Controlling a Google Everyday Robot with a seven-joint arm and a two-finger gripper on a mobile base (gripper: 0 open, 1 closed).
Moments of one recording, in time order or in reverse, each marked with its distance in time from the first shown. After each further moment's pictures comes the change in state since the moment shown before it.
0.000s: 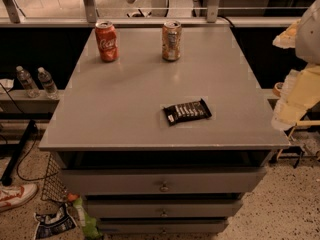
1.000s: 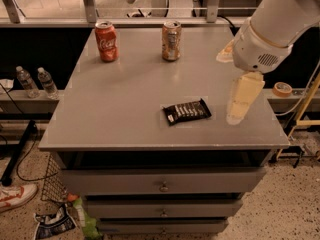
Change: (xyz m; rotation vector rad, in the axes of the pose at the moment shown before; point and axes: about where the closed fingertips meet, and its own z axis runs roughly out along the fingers) arm -0.059 -0.026 0.097 -0.165 -0.096 -0.195
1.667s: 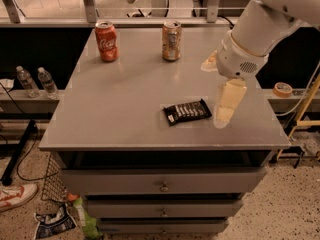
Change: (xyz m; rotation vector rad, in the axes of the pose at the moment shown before) arm -0.015 -0.007 0.037 -0.074 -0.051 -0.048
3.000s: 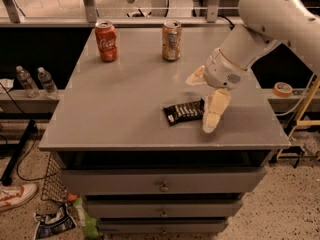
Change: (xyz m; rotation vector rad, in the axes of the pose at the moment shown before) arm -0.004 -0.017 0.061 -0.134 -0.165 -0.061
